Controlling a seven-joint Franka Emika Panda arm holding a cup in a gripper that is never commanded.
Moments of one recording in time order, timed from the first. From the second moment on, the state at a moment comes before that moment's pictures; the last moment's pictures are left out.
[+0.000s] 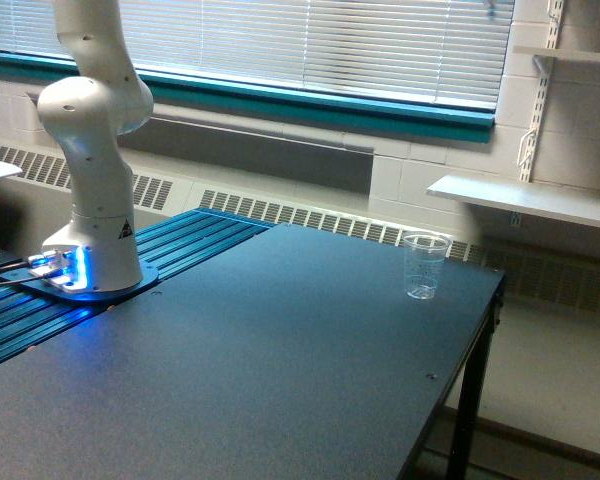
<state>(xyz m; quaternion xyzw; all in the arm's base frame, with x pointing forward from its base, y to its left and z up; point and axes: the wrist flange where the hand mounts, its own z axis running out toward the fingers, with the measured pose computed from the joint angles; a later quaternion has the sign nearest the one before) 0.571 0.068 0.683 -0.87 0.25 -0.39 0.15</state>
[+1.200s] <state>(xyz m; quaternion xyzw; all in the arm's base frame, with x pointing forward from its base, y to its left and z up) 0.517 0.196 0.583 -0.92 0.24 -0.26 0.17</state>
